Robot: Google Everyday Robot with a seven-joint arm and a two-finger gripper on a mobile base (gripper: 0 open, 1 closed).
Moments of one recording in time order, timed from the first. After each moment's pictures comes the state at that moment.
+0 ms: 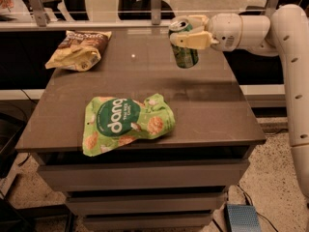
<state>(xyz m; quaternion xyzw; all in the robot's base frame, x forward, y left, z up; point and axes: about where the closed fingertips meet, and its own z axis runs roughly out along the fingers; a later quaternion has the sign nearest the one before) 0.650 -0.076 0.978 -0.50 -0.50 -0.55 0.45</state>
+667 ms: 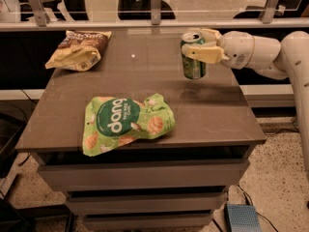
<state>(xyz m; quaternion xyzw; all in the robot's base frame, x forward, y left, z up) 0.633 -0.107 0.956 -0.49 -0.46 -0.58 0.46</state>
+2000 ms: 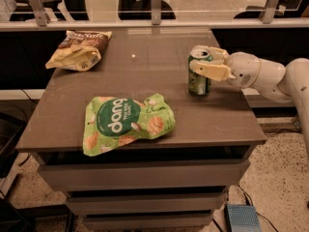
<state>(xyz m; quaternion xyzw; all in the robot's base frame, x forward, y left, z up) 0.614 -0.133 0.920 -0.50 -0.40 -0.59 0.48</state>
